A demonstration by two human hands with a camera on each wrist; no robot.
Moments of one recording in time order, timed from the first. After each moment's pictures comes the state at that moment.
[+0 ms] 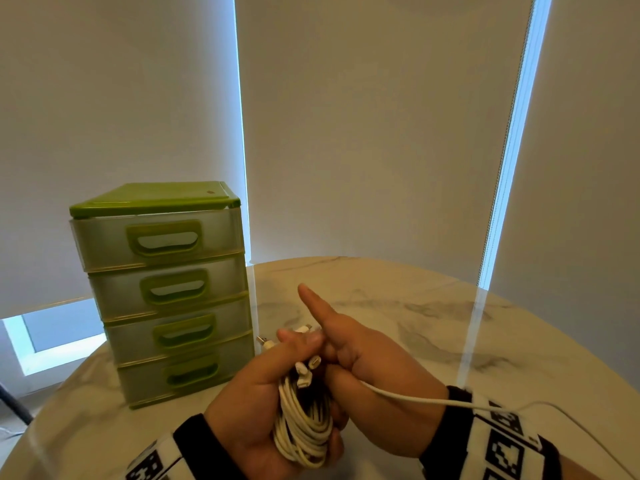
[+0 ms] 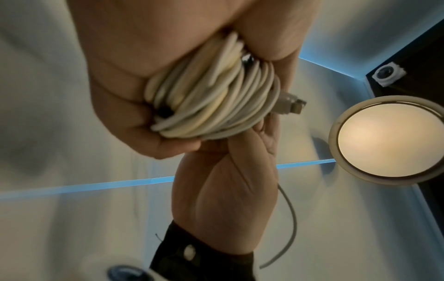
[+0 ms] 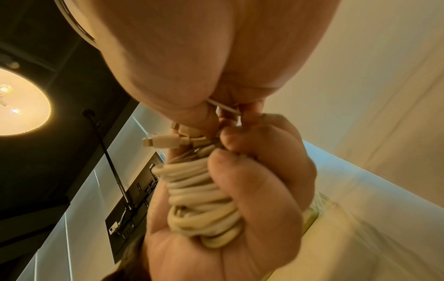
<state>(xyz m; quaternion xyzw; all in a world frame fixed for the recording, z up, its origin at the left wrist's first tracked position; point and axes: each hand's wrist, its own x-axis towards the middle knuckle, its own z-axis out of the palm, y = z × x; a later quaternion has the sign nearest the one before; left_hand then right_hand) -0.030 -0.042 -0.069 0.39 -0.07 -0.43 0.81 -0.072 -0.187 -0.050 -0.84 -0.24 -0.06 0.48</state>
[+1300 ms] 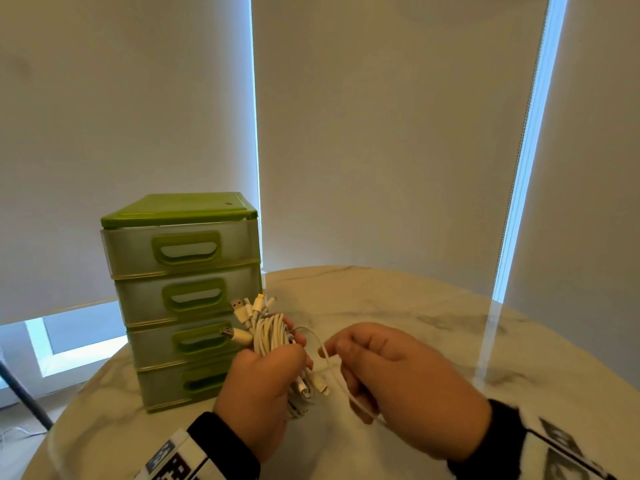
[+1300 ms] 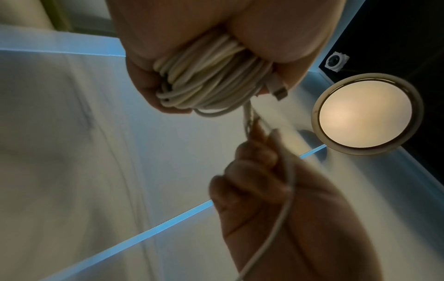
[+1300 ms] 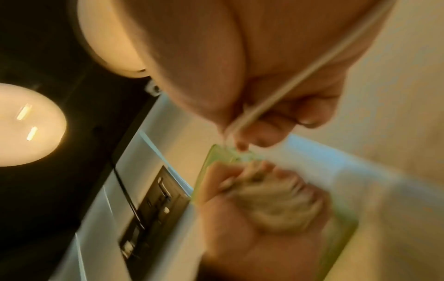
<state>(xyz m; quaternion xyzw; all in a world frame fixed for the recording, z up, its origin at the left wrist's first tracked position) -0.004 -0.042 -0.080 0.51 -0.12 -0.04 0.85 -0.078 -0.185 -0.034 -0.84 -0.05 -0.04 0.53</state>
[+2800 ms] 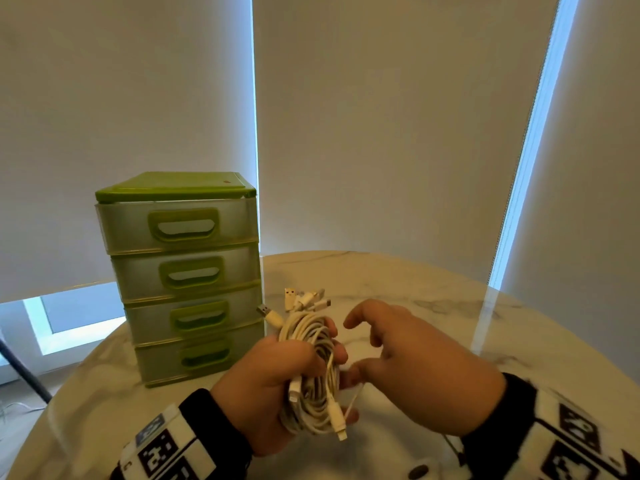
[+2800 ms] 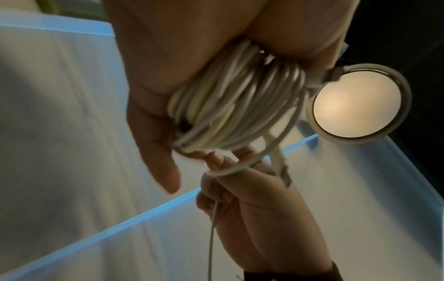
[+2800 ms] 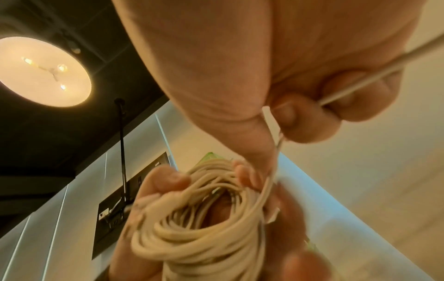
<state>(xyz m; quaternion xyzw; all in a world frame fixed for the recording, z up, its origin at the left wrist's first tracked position) -0.025 -0.036 -0.072 0.41 -0.17 -0.35 0.82 -0.075 -0.204 -0.034 -0.97 -0.03 -0.07 0.24</state>
